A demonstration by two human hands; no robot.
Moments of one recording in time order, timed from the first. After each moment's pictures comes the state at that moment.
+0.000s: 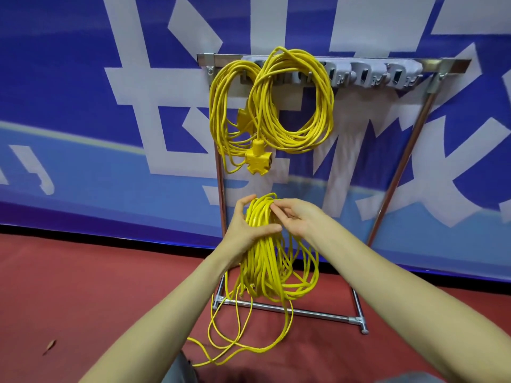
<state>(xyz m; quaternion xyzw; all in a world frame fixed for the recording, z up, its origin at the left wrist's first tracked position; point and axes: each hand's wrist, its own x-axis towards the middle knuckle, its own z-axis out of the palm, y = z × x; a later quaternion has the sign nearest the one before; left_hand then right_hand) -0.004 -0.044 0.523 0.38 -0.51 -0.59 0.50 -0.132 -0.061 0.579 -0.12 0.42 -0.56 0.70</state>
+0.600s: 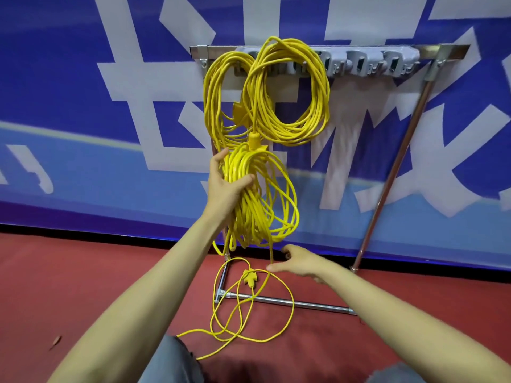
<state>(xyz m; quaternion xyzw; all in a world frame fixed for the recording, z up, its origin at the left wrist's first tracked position) 0.009 -0.075 0.573 0.40 -0.51 -0.44 0.62 -0.168 -0.020 0.474 -0.60 0.65 -0.13 0.45</state>
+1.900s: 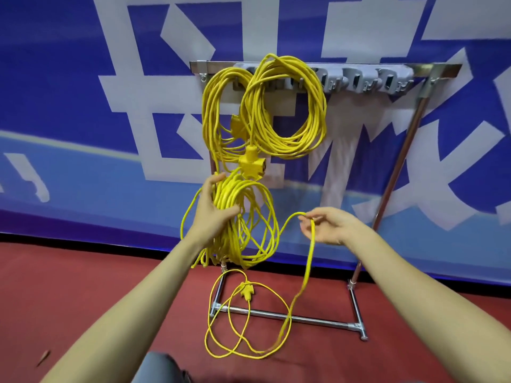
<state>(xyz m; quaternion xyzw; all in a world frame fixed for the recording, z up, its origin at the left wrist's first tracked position) 0.036 -0.079 0.552 0.40 -0.62 -0.37 0.56 -0.235 -0.084 0.548 -0.14 0.49 -0.44 0.74</state>
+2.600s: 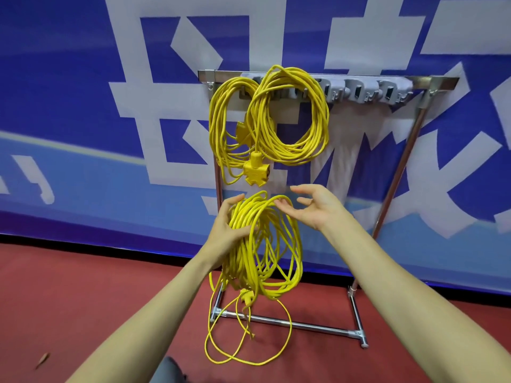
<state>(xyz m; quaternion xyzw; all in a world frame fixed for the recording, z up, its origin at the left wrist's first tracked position) 0.025 -0.055 0.535 0.36 -0.59 -0.50 0.52 -0.169 -0.051 0.625 -0.12 0.36 -0.57 0.73</state>
